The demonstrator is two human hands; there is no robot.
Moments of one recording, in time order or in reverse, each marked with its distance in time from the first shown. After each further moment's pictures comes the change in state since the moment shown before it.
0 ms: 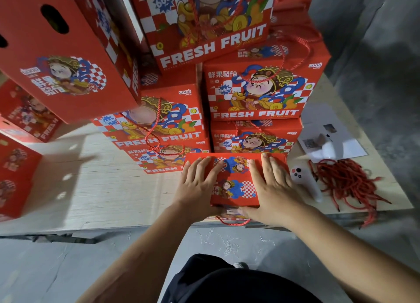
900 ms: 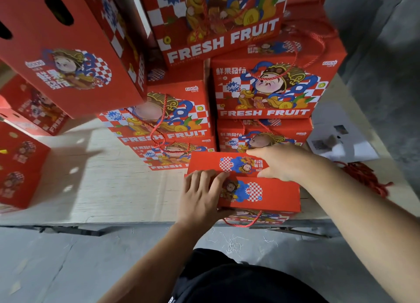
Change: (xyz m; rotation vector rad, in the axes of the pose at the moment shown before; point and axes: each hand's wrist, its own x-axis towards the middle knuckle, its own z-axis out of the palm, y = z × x) left_hand -0.020 0.008 0.035 0.003 0.479 0.036; right_hand 0.056 0.005 -0.090 -0.115 -0.186 -0.105
